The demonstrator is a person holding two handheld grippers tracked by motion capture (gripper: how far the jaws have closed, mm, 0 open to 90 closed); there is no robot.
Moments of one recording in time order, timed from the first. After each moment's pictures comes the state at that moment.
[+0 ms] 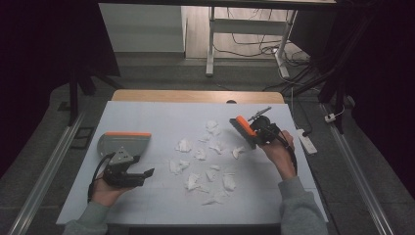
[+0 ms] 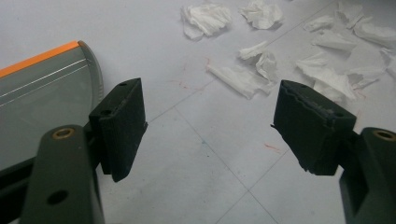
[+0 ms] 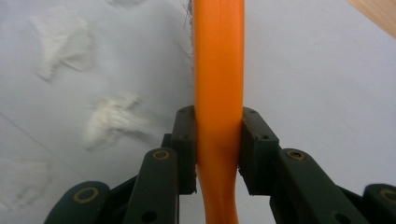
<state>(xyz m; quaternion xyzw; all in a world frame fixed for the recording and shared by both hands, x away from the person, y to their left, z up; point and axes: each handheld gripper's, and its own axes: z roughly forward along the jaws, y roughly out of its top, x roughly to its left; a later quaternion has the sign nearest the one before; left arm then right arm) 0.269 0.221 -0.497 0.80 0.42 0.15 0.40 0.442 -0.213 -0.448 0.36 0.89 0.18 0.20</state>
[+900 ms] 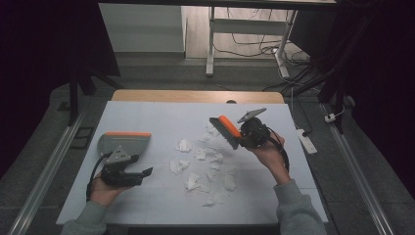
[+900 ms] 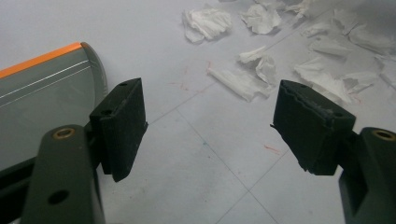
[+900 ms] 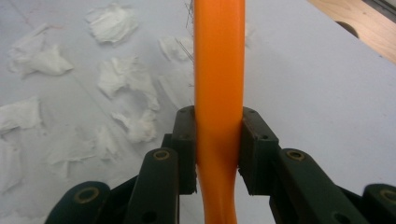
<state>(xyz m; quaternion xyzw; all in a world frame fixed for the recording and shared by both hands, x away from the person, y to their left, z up) 0.270 0.226 -0.496 0.80 0.42 0.15 0.40 0.412 -0.184 -0.423 0.30 0.90 0.27 0.17</state>
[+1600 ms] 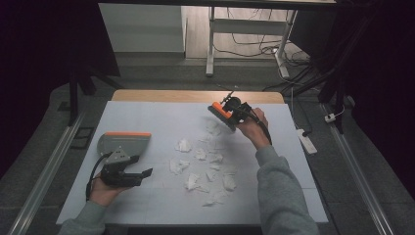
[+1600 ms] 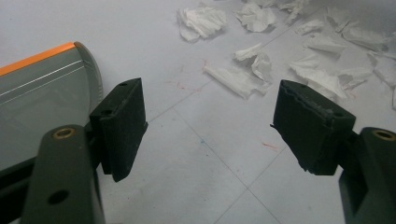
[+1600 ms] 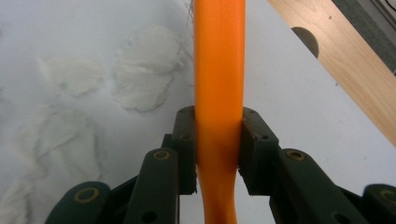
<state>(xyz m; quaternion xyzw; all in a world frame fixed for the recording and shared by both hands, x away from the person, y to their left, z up) 0.271 0.230 -0.498 0.80 0.41 0.14 0.41 0.513 -0.129 -0.441 0.30 0.92 0.14 0.21</state>
